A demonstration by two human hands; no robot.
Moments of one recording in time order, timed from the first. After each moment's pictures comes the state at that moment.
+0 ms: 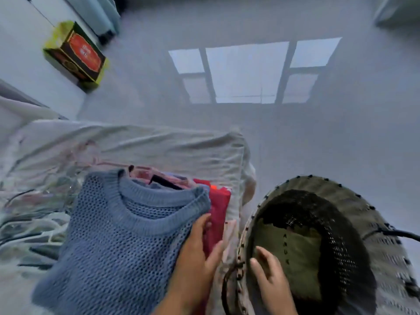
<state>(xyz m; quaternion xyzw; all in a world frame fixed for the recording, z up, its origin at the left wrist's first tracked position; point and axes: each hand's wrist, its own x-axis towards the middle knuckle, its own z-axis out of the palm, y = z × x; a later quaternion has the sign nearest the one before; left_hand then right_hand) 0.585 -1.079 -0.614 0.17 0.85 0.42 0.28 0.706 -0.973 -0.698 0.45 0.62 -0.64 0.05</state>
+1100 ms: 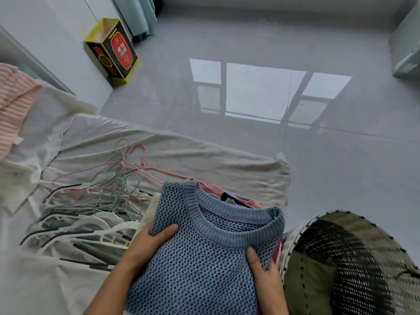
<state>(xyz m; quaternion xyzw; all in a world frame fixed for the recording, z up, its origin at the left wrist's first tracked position) 0.423 -1.254 -0.579 -0.13 0.75 0.51 0.40 0.577 -1.067 -0.605 0.50 0.52 -0.69 0.03</state>
